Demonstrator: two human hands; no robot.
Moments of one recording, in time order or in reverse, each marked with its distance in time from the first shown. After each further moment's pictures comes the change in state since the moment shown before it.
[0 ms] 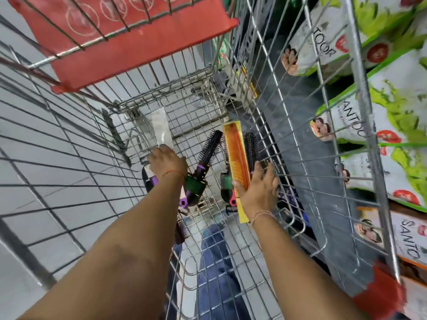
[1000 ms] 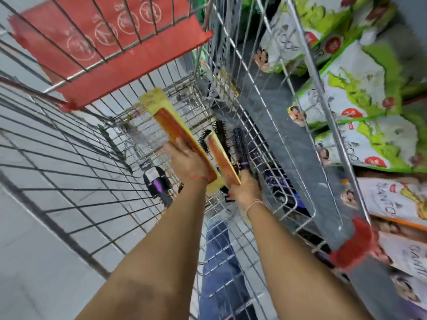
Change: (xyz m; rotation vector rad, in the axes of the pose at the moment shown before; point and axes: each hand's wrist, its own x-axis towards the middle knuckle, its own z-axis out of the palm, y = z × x) left_hand -0.104 0.042 -0.058 -0.960 0.193 -0.071; right_hand -0.035 -0.019 -0.009 0.444 -0.130 0.154
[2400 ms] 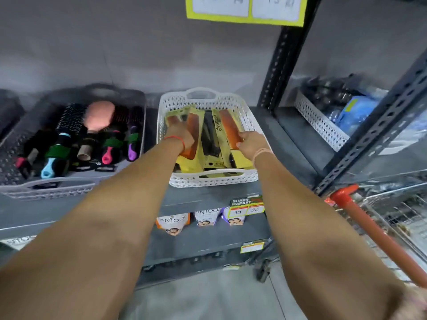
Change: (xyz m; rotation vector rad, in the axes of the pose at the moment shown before) left_hand -0.636 0.071 0.107 0.913 -1.132 1.603; right_hand -0.340 0.433 -0.408 0.443 0.979 0.409
